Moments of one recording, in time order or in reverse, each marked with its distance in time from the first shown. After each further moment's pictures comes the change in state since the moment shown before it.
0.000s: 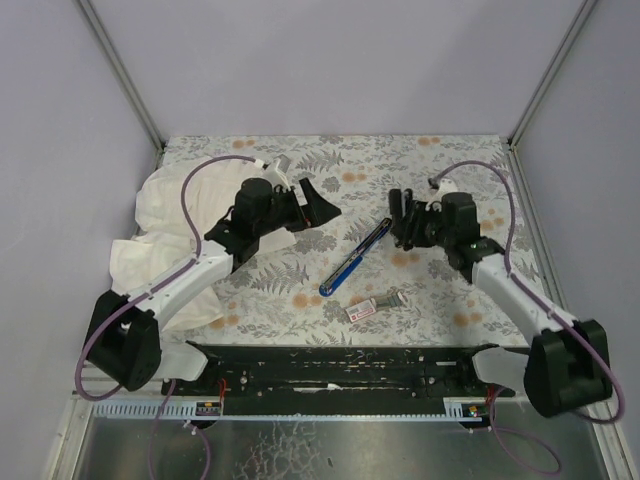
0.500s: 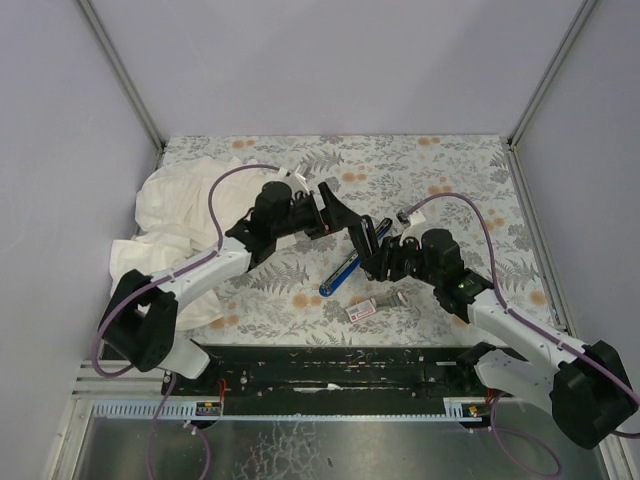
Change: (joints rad) left arm -0.079 0.119 0.003 0.172 0.119 -0.229; right arm 0.337 -0.247 -0.293 0.265 -0.072 0.023
